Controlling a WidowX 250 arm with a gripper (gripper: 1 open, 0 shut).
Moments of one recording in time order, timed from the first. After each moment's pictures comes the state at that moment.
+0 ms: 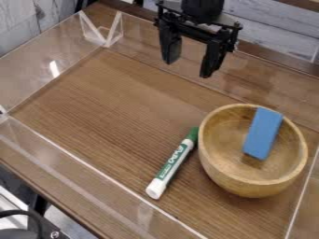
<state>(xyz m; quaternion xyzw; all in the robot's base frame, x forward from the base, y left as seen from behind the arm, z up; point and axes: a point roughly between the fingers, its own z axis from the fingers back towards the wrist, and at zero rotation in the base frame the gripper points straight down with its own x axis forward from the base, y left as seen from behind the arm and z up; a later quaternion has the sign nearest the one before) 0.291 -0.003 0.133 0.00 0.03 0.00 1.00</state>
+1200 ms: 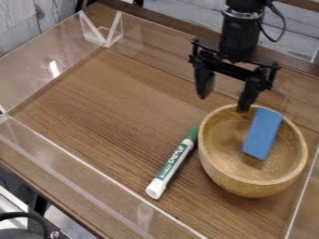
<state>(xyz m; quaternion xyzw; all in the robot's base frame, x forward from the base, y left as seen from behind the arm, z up) 0.294 -0.068 0.097 -0.02 0.04 -0.02 1.00</state>
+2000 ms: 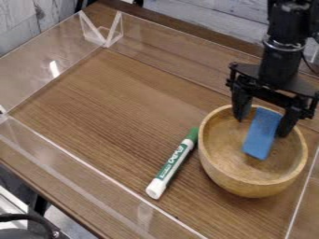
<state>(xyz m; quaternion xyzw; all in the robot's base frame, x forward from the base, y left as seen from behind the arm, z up) 0.299 -0.112 0.083 -0.03 0.00 -0.04 1.00</state>
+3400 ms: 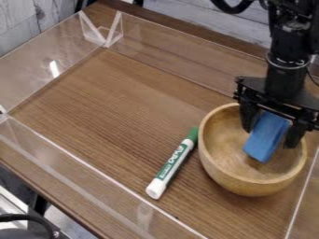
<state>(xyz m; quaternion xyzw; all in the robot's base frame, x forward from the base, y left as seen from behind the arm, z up) 0.302 -0.124 0.070 -0.05 -0.04 -0.05 1.00</state>
